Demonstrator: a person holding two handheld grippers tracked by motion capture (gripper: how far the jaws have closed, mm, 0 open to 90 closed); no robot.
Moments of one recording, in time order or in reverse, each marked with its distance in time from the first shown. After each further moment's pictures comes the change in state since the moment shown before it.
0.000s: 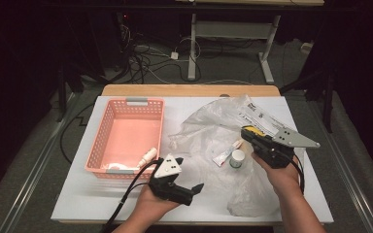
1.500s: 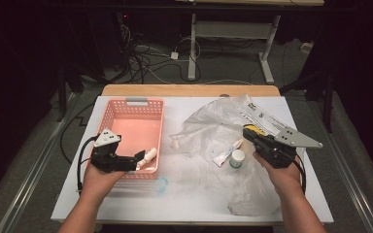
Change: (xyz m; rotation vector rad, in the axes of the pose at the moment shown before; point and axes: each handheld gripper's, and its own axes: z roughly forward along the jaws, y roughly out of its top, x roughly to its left) left arm 0.111 -0.005 -0.083 0.058 0.299 -0.169; right arm -0.002 0.001 -0.003 -0.012 -0.007 0.006
